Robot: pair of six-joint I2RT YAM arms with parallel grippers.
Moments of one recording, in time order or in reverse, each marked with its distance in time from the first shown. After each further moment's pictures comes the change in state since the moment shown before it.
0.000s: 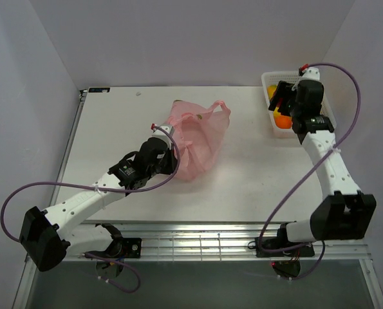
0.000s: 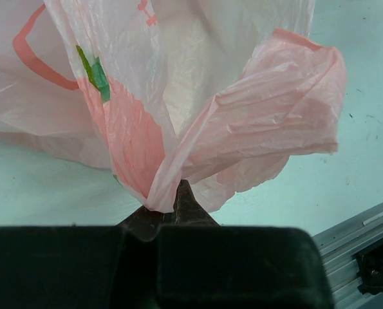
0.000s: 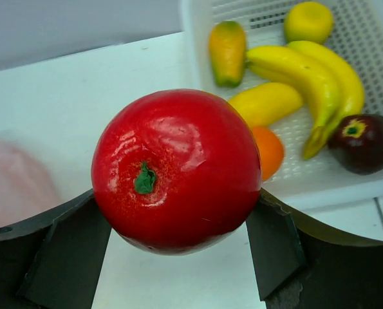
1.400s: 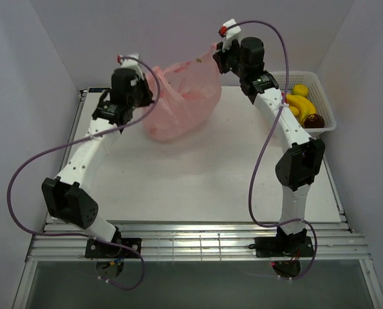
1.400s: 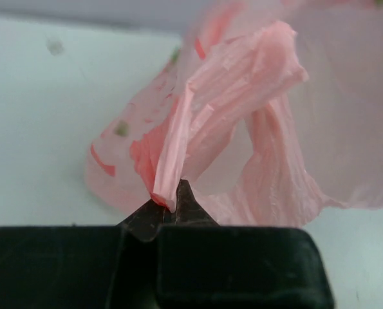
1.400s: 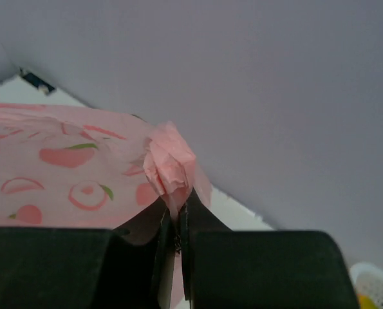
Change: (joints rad) left arm 0.393 0.340 0.586 -0.075 0.101 0.151; right arm 0.264 0.706 0.817 0.099 -0.264 -0.391
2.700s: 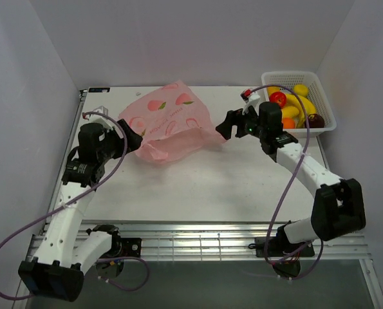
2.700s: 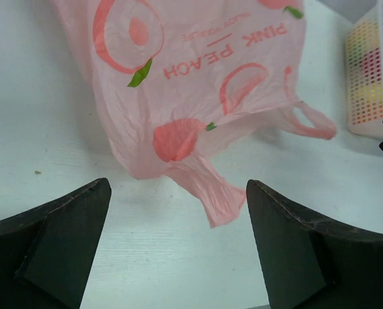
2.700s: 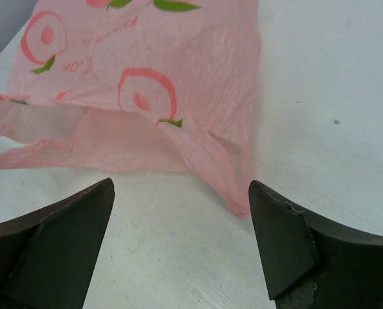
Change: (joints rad) left arm 0.229 -0.531 -0.511 -0.093 0.177 -0.164; right arm -0.053 -0.541 -1.045 0.282 -0.254 0.339
